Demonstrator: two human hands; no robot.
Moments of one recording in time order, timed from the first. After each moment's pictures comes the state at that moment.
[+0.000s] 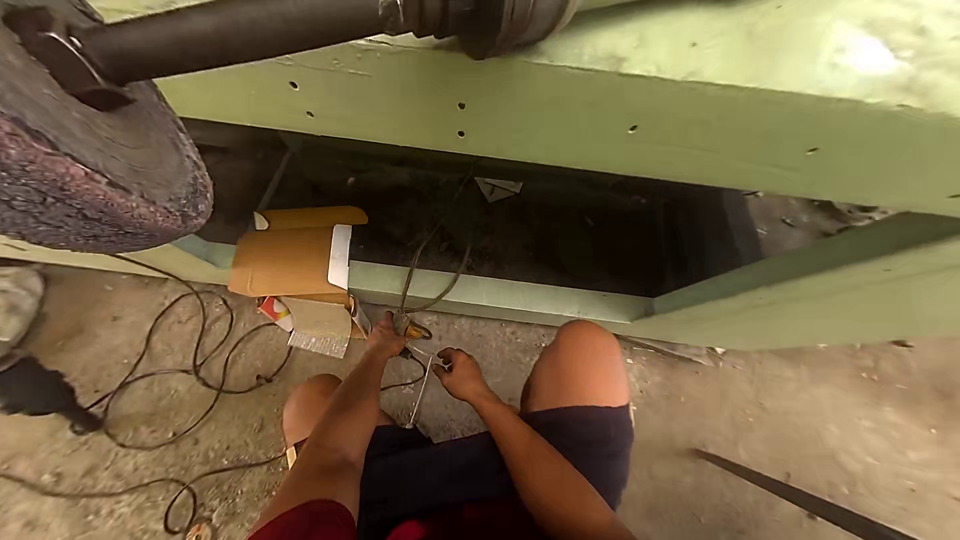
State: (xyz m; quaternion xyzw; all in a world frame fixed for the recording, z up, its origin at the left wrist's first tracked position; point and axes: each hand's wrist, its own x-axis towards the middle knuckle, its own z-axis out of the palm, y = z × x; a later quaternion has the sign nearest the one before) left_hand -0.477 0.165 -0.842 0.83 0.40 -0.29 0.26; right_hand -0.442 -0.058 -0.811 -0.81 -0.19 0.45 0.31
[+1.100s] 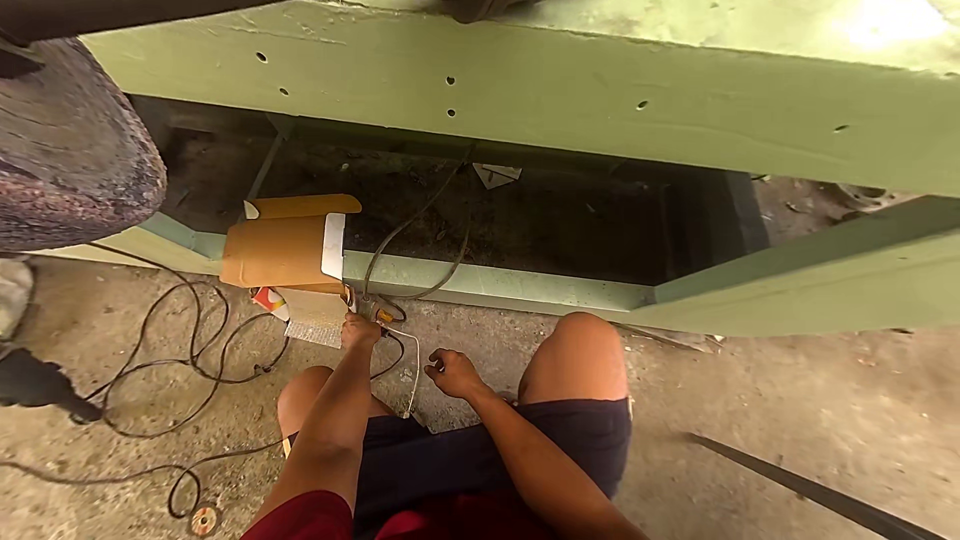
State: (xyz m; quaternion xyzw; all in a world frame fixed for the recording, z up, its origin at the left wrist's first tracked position) left_hand -0.487 0.180 -0.827 0.74 0.59 -0.25 0.22; right_hand -0.452 -0.059 -0.817 -0.79 -0.23 0.51 0.27
